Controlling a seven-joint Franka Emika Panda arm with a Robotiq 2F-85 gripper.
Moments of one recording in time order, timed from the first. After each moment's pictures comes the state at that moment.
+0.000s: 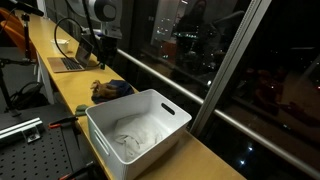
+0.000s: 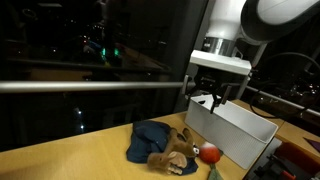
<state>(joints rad) 0.32 0.33 0.16 -1.89 -0.08 2.14 1.40</state>
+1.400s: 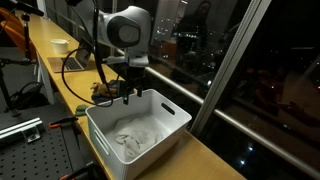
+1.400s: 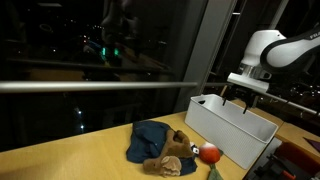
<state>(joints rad) 0.05 0.22 -0.02 -2.18 -0.20 2.39 1.34</state>
